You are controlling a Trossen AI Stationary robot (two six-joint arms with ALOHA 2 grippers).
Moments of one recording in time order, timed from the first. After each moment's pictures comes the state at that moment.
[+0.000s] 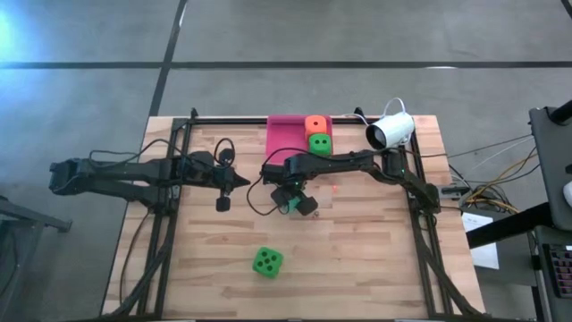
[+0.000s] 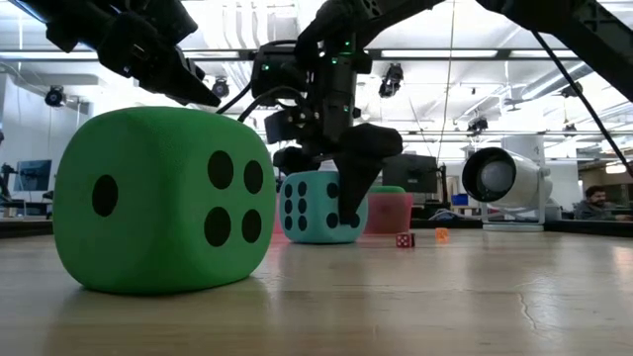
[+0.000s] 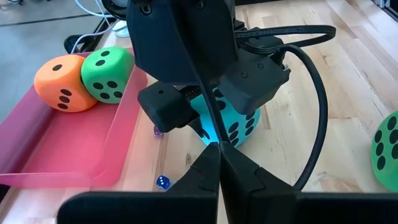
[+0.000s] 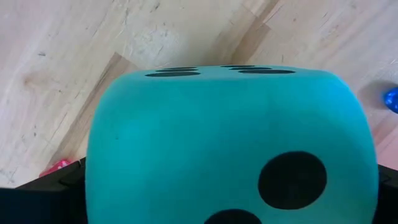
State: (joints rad) left arm 0.12 0.91 0.56 -0.18 0.03 0.17; right arm -0.08 2.29 1.89 -1.06 -0.08 -0.68
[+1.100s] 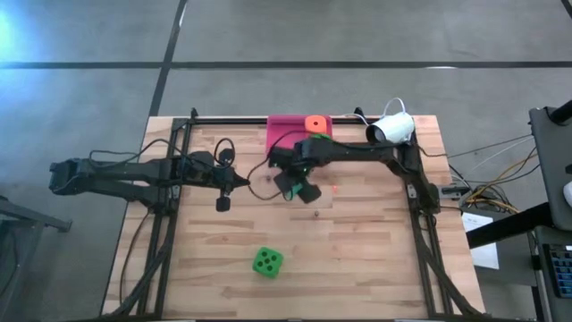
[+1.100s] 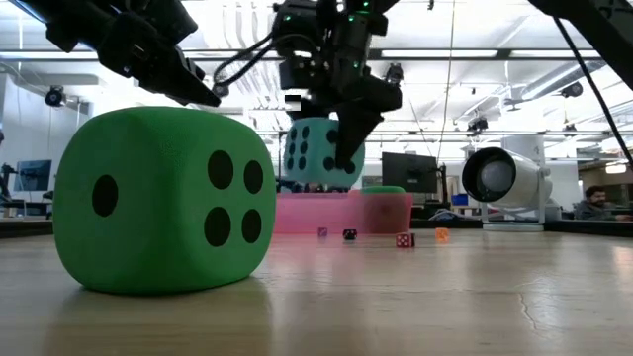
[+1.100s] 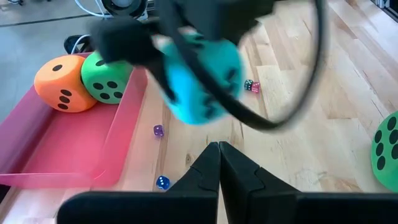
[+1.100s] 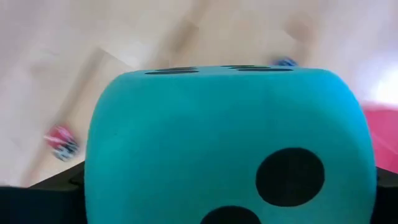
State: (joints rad) left arm 0.12 0.91 0.55 -0.18 0.03 0.17; right arm -0.13 2.12 1.89 -1.09 -0.02 -0.68
